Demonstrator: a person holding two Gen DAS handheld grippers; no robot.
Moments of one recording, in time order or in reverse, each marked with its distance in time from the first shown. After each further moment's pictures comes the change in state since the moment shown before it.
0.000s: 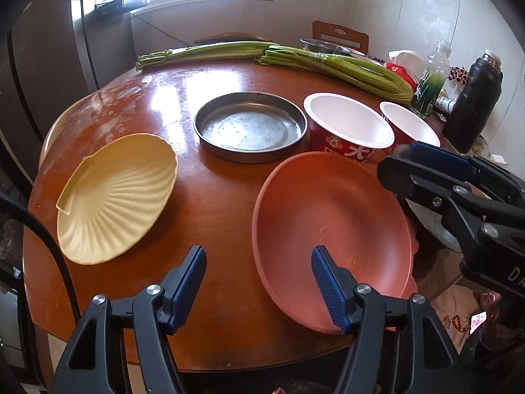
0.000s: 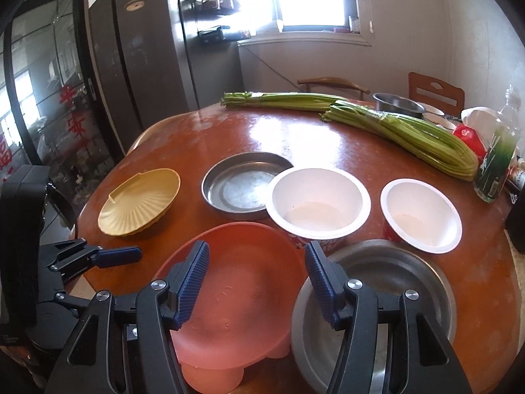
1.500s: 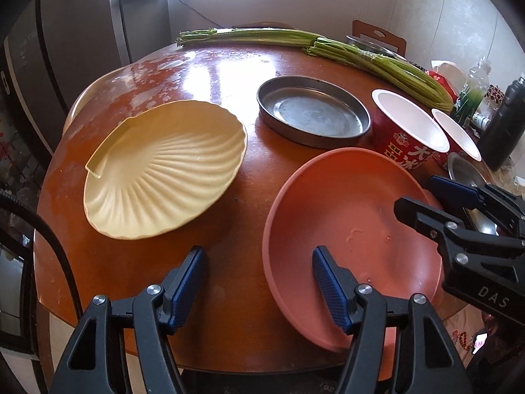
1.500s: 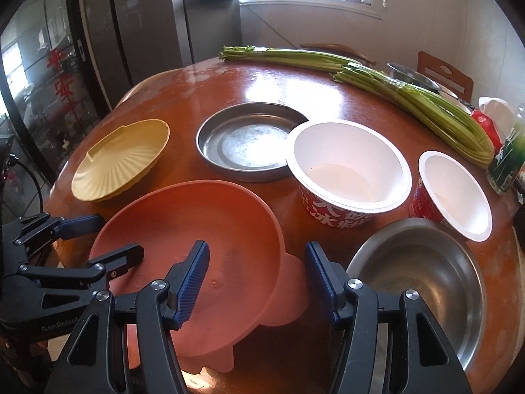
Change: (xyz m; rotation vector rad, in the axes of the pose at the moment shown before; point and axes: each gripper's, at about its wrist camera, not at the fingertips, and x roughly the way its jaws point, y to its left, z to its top) left arm 0.013 0.050 -0.009 -0.105 0.028 0.086; right arm 0.054 0.016 -0.009 -0.045 0.168 -0.083
